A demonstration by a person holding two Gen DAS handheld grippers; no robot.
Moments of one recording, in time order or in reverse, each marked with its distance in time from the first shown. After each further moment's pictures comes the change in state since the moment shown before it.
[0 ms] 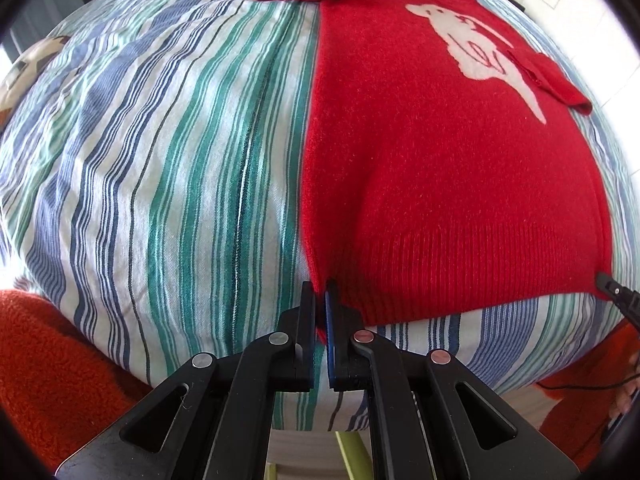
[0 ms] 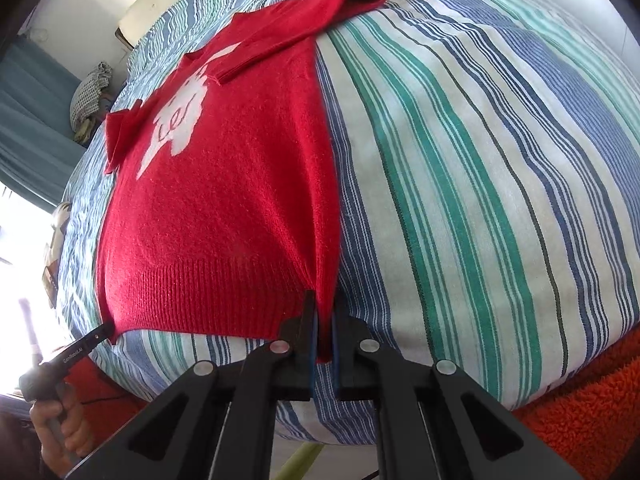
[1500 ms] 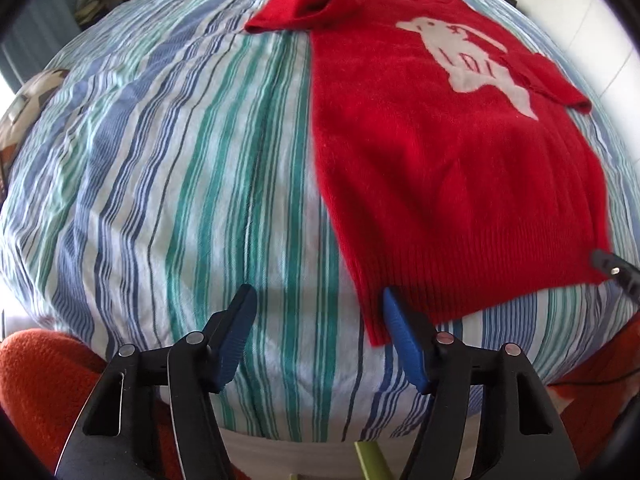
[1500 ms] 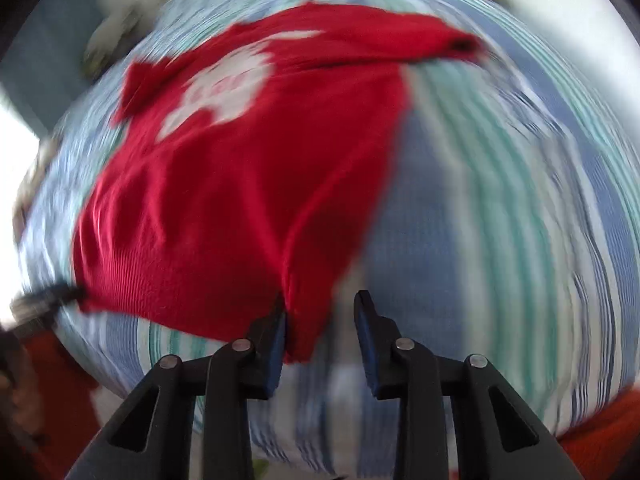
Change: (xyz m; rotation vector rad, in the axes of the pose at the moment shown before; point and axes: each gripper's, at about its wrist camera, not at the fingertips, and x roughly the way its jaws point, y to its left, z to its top) left arm -0.024 0.011 -0.002 0.052 -0.052 0.042; right arm 0.000 0.044 0.025 -0.163 -0.018 -0.150
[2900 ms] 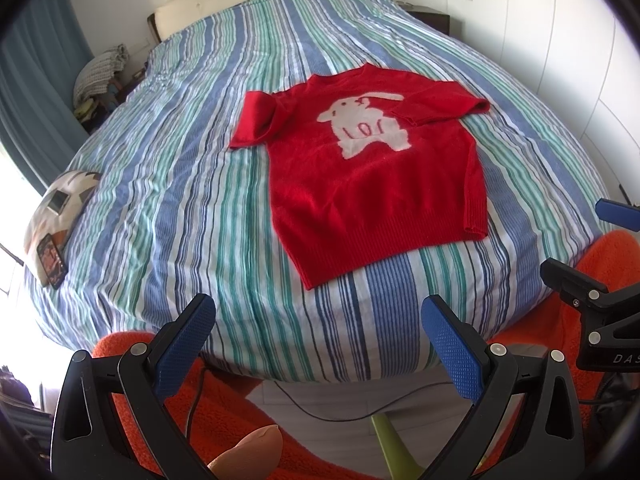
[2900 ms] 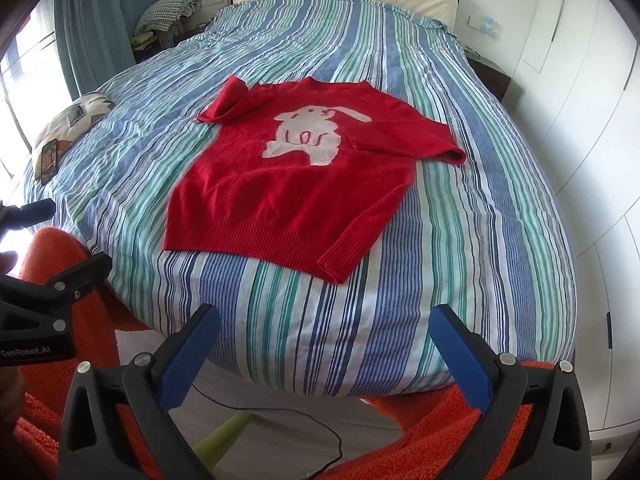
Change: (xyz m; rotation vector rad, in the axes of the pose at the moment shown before) left arm -0.157 -0.062 -0.054 0.218 -0.241 0.066; right arm -0.151 0.085 -0.052 -0.324 -0.162 -0.087
